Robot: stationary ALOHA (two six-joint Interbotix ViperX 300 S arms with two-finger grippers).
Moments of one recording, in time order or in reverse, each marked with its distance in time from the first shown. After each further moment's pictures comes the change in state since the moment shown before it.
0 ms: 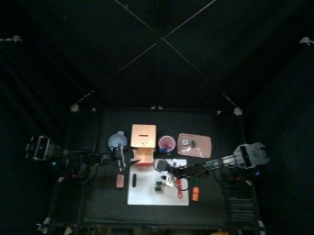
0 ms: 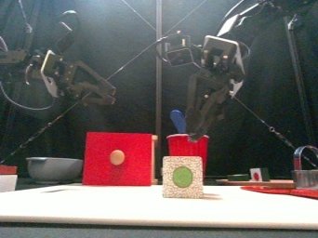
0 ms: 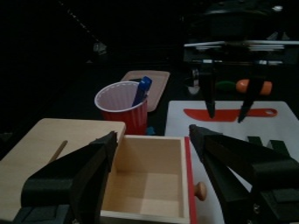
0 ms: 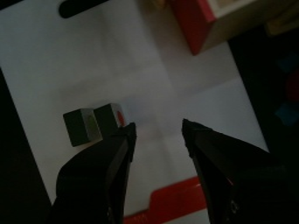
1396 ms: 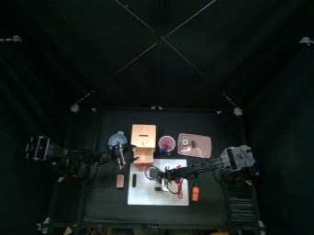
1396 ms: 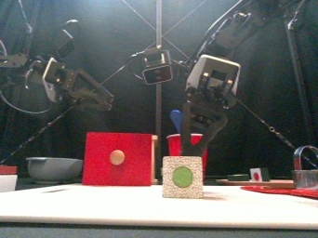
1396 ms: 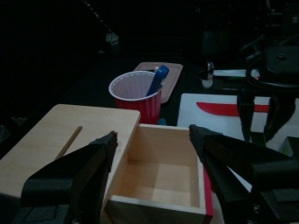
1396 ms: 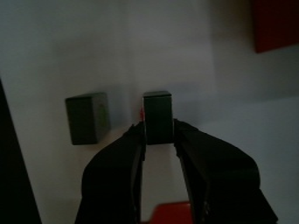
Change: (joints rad) left arm 0.044 0.002 0.032 -0.037 0.002 0.005; right arm -0.153 -0.009 0.060 0.275 0.057 -0.324
